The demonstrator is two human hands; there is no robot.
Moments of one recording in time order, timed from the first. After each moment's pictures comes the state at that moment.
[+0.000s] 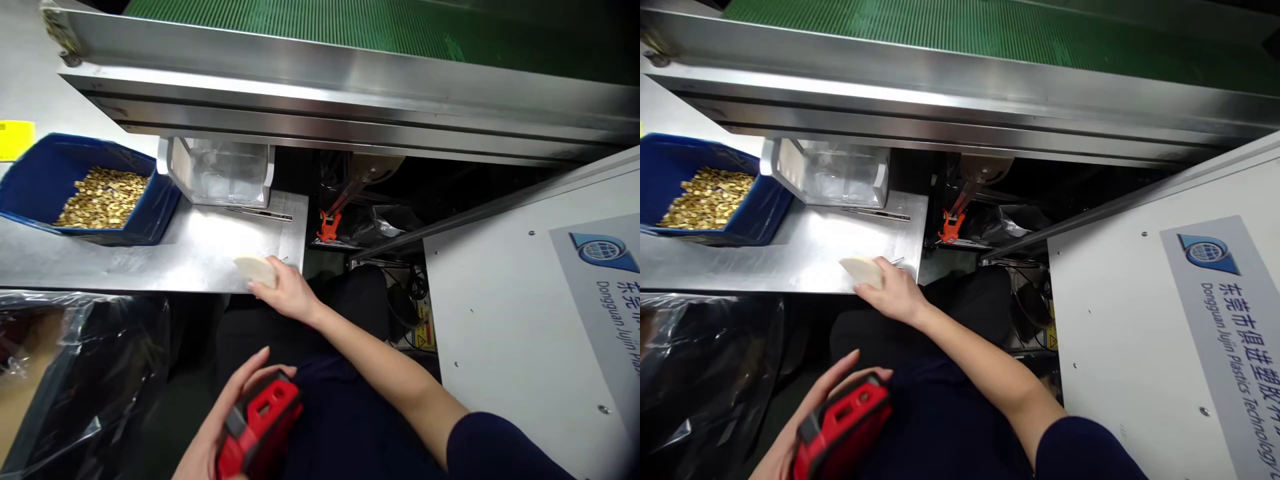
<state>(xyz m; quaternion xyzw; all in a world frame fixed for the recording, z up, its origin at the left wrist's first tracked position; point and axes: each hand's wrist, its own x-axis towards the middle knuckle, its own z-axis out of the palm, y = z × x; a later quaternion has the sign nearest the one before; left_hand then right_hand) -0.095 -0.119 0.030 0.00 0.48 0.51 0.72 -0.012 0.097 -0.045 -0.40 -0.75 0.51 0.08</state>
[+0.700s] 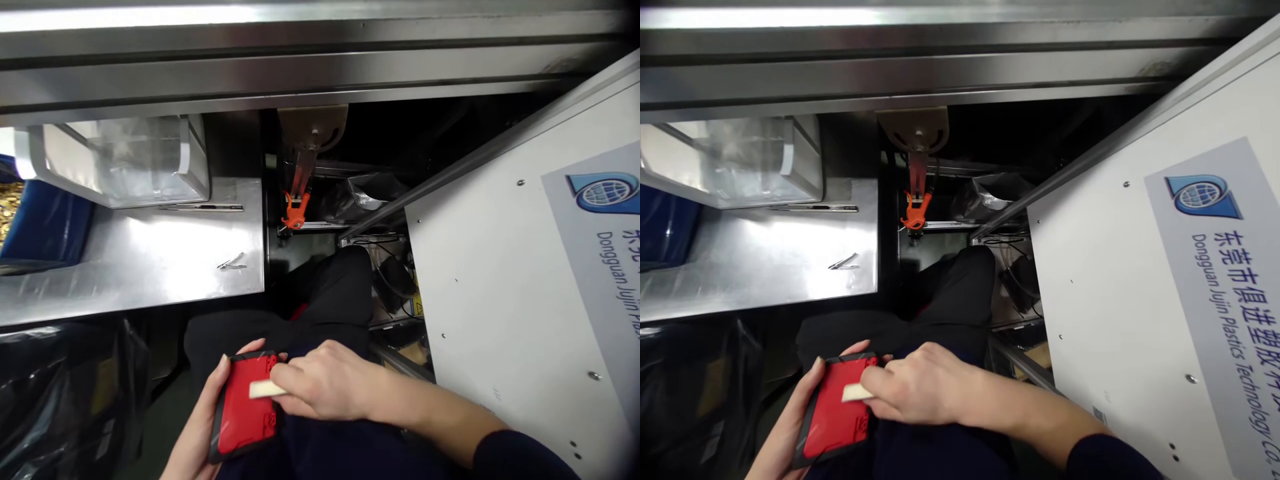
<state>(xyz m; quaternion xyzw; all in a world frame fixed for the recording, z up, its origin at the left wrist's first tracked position) -0.041 -0.058 0.011 -0.26 0.49 0.41 0.73 0.148 0.038 0.032 -0.19 -0.91 0.35 -0.09</state>
